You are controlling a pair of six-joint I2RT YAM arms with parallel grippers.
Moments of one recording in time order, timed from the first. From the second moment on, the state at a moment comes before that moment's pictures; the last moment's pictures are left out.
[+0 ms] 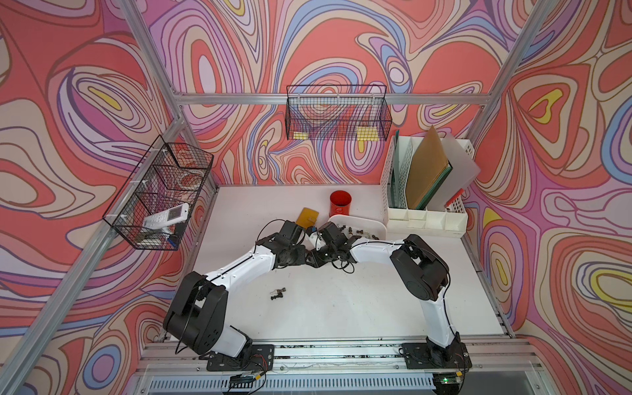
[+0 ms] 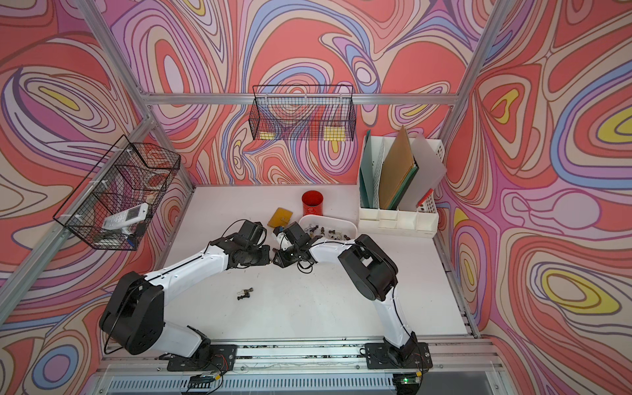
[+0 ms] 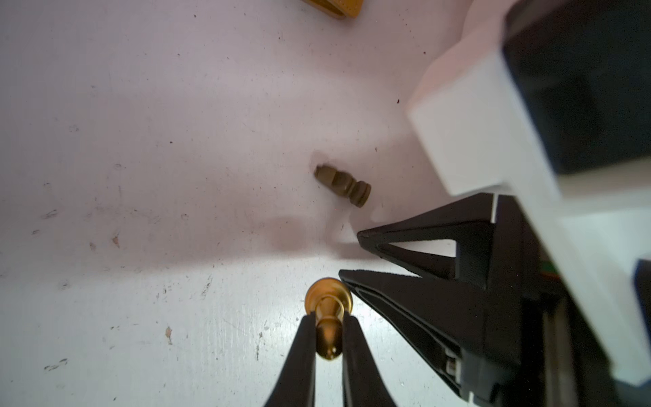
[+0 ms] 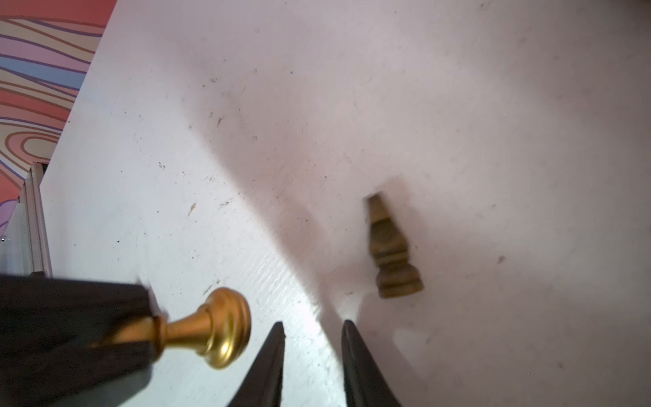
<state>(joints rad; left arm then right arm) -0.48 1.49 0.93 -0.51 -0.01 -0.49 0.76 2.11 1.34 -0.11 -0.41 0.26</state>
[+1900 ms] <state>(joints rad) -0.72 2.14 1.83 -0.59 0.12 -0.47 0.56 1.08 0.98 -0.37 0.25 0.33</state>
